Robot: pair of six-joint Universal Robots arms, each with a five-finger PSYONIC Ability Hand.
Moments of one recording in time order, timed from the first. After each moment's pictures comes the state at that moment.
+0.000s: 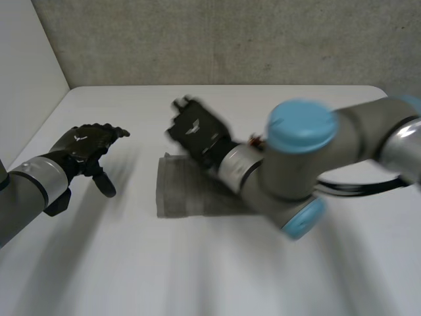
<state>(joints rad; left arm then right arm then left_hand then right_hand) 4.56 -1.81 -1.67 3.15 -1.27 3.33 2.31 -0.81 1.01 -0.14 1.27 2.41 0.28 0.24 0.22 0.22 0.05 1.19 1.19 0.18 0.23 0.99</state>
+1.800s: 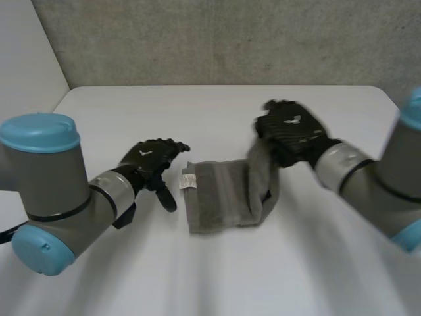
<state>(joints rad) 4.26 -1.99 -1.54 3.18 -1.39 3.16 1.99 -1.20 1.48 -0.11 1.18 2.81 0.28 0.24 0.22 0.22 0.05 1.24 1.31 0.18 0.23 1.14</state>
